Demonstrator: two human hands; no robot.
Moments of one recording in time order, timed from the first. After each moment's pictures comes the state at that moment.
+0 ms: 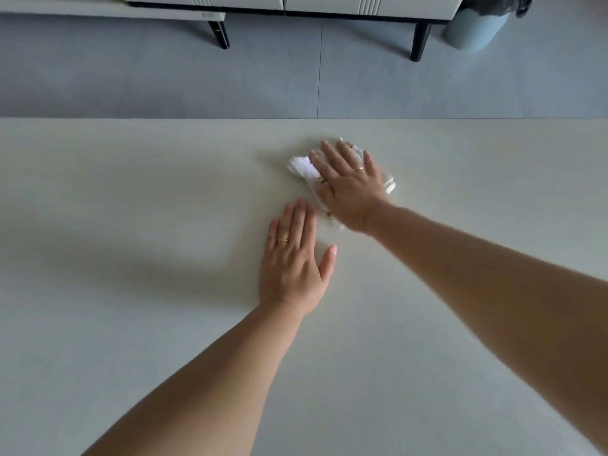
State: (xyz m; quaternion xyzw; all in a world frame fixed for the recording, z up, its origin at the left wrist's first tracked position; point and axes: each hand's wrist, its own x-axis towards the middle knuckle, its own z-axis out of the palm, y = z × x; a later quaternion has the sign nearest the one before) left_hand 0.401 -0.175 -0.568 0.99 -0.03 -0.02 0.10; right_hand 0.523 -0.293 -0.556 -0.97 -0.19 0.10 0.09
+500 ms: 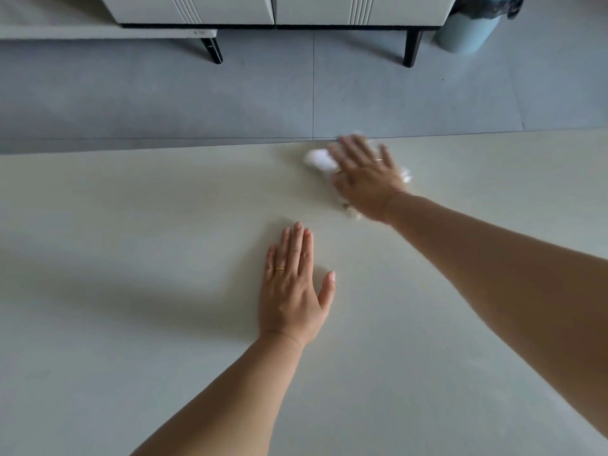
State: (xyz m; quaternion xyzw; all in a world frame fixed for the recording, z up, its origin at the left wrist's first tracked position) left_hand 0.402 -0.174 -0.567 0.99 -0.03 -0.03 0.11; right_hand 0.578 -0.327 -0.556 -0.98 -0.17 0.11 0.10
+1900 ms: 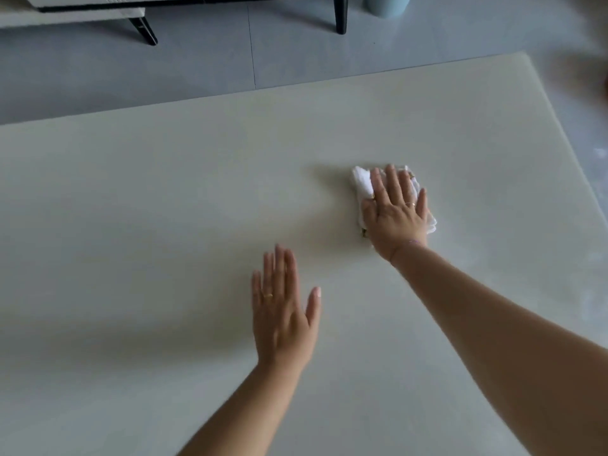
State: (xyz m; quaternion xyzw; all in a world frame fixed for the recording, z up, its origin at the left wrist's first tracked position) left_hand 0.253 -0.254 -0.553 0.99 -0.03 -0.04 0.14; right_hand 0.370 -0.452 -0.556 -0.98 0.12 0.09 0.14
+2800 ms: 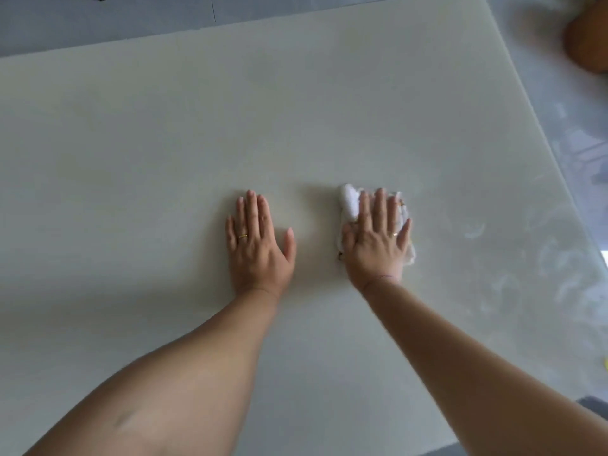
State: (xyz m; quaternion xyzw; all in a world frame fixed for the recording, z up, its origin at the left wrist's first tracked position) left_hand 0.235 -0.263 -0.568 0.99 -0.03 -0.01 0.11; right_hand 0.211 -0.431 -0.557 -0.97 0.19 0.09 0.13
